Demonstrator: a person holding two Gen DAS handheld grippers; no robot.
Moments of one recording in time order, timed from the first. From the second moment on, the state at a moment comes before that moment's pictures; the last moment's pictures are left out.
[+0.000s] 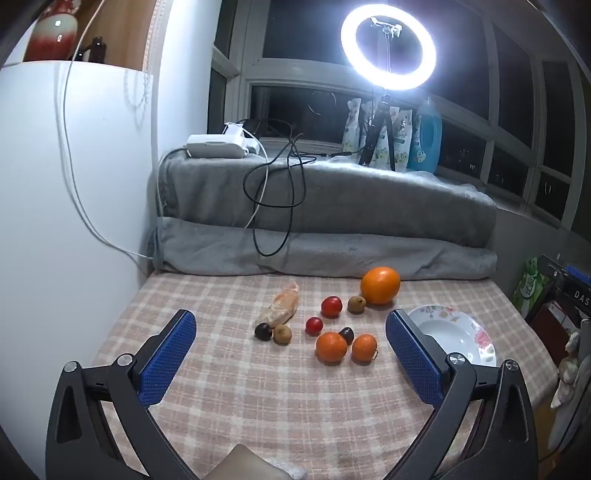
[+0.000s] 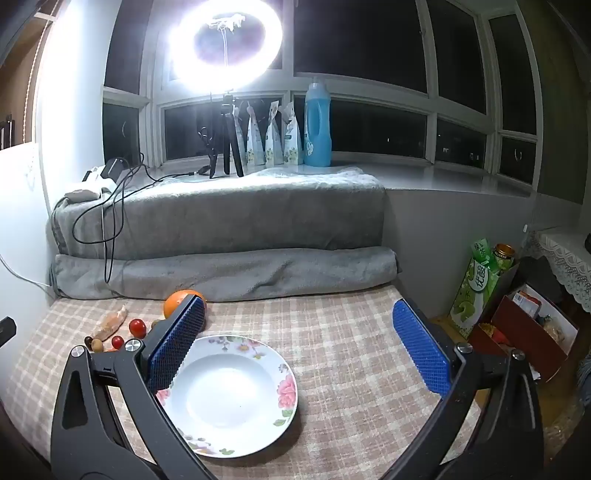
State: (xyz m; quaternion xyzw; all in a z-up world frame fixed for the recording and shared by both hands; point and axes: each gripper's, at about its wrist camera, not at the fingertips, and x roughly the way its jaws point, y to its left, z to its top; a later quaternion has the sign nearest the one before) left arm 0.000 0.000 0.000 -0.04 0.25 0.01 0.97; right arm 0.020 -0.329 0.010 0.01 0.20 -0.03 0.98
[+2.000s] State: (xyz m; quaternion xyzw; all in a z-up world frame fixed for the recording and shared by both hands) left arm -0.002 -0.001 0.003 -0.05 0.25 0.01 0.97; right arm 0.017 -0.324 0.014 0.02 0.20 -0.02 0.98
